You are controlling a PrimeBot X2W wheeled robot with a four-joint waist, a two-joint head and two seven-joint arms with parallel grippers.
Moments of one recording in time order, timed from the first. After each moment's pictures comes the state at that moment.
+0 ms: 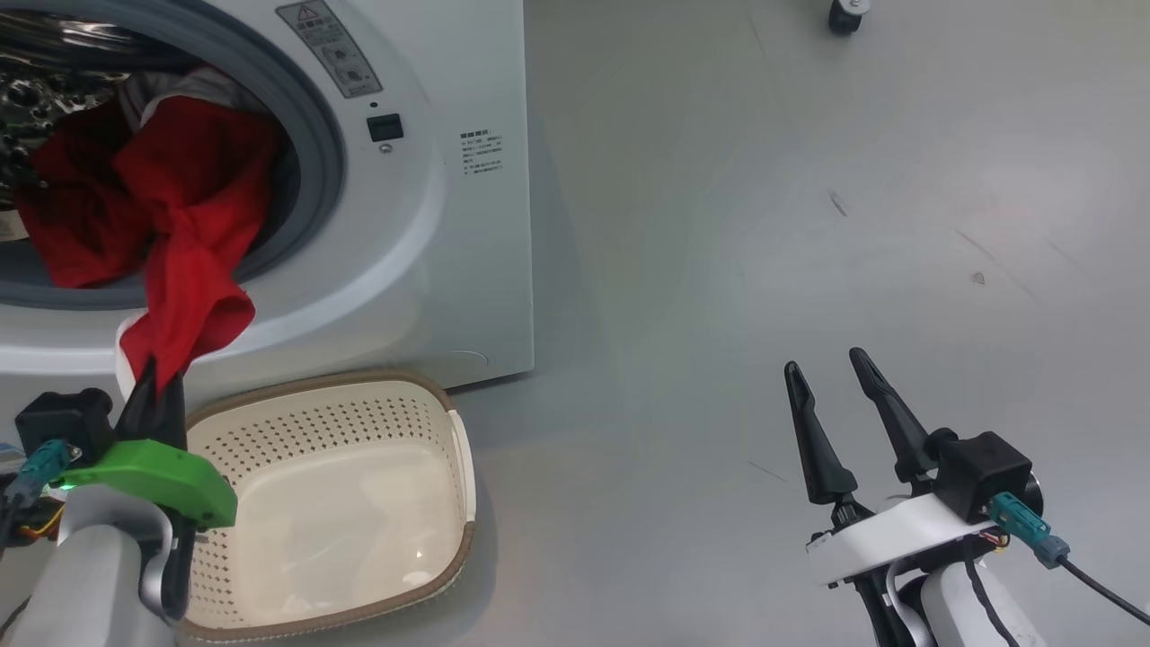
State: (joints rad) left arm -0.37 0.21 -0.10 0.63 -0.42 -0.12 -0.23; right arm -0.06 -0.05 0.23 0.14 0.31 0.08 -0.25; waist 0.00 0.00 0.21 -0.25
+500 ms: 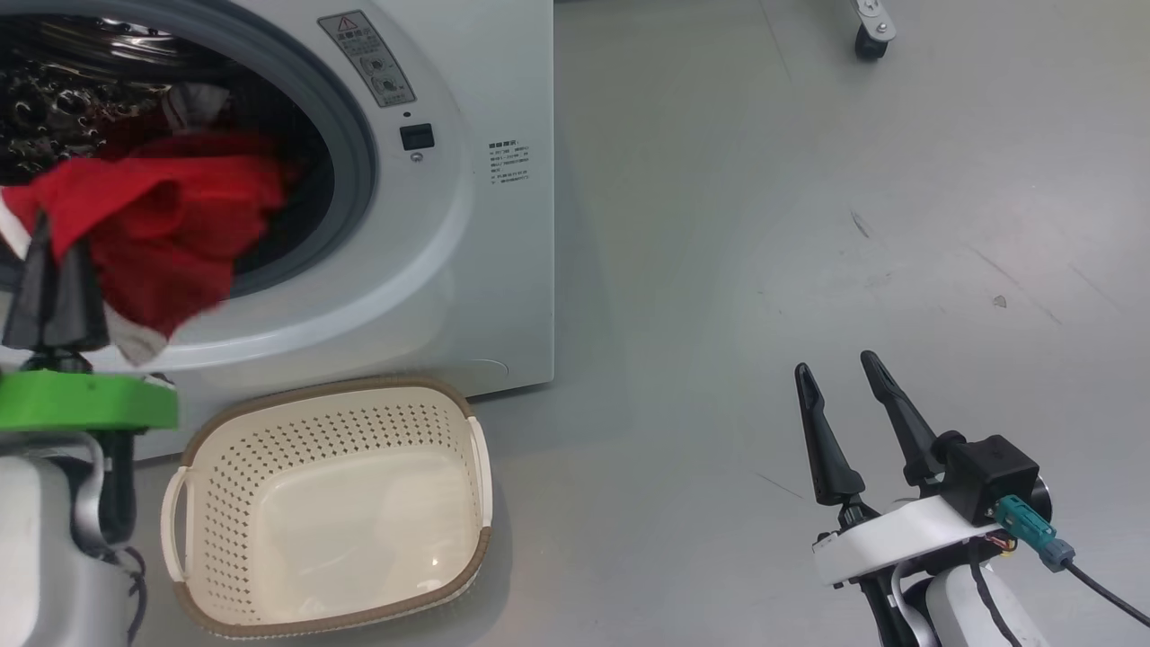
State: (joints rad) left arm -0.37 0.20 0.04 0.21 -0.39 -0.12 -0.26; right arm -0.05 -0.05 0.22 0.13 0.30 0.09 -0.25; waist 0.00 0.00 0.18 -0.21
